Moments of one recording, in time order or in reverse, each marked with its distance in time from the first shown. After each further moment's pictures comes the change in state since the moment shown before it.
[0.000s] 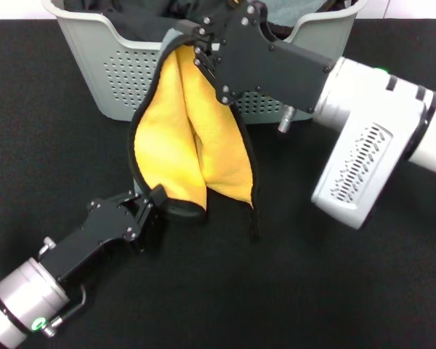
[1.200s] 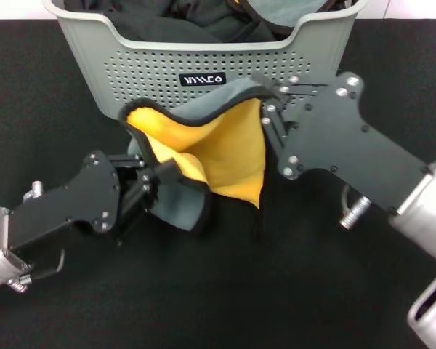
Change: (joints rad) left arm -0.022 0.106 0.008 0.307 0.192 0.299 -0.244; right arm -0.554 -0.026 -0.114 -0.399 0.038 -0.031 0.093
